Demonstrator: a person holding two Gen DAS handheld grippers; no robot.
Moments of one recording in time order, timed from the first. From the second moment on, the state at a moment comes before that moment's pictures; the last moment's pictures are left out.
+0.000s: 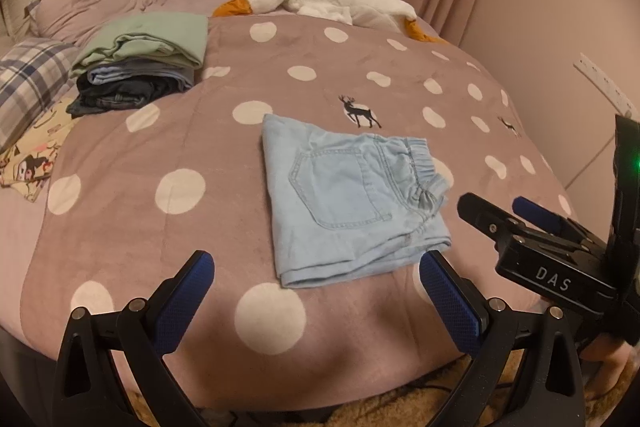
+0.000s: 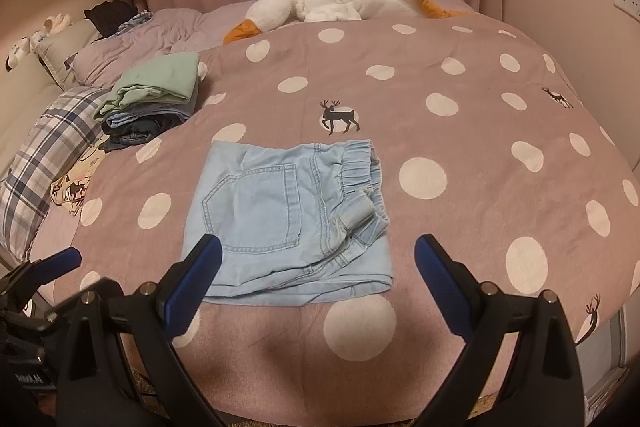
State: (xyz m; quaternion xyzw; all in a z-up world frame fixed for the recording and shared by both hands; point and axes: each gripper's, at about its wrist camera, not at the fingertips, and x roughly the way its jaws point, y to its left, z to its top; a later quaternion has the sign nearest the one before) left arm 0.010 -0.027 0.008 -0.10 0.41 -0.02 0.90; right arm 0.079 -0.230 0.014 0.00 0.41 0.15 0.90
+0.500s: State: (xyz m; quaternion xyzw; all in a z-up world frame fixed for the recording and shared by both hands) left arm 0.012 -0.030 0.008 -0.09 0.41 -0.01 0.91; right arm 0.080 -0.229 0.012 0.00 0.41 0.15 0.90
